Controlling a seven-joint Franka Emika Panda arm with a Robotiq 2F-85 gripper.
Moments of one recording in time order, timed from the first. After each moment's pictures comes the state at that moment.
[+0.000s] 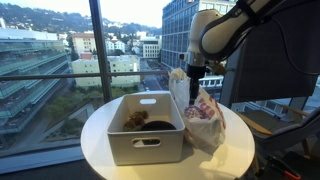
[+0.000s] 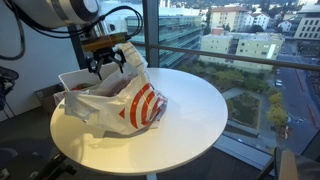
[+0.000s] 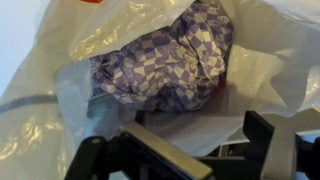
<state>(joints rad) 0.21 -0.06 0.06 -2.41 -0.18 2.47 -0.51</state>
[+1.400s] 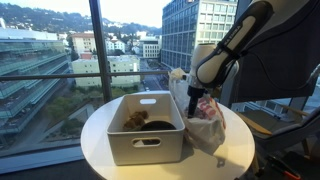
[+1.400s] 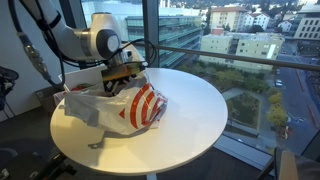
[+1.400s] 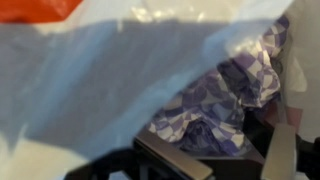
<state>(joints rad) 0.09 0.20 0.08 -2.41 -0.14 2.74 -0.51</state>
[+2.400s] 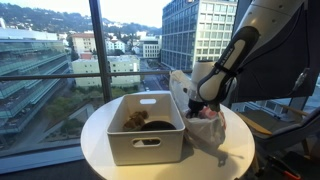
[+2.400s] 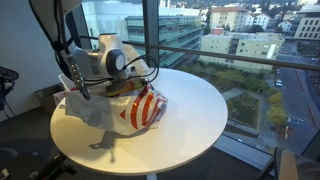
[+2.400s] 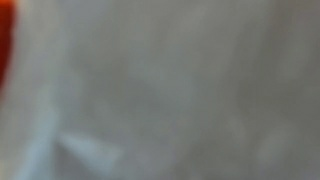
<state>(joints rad) 0.05 0.36 0.08 -2.39 -0.23 2.86 -0.42</state>
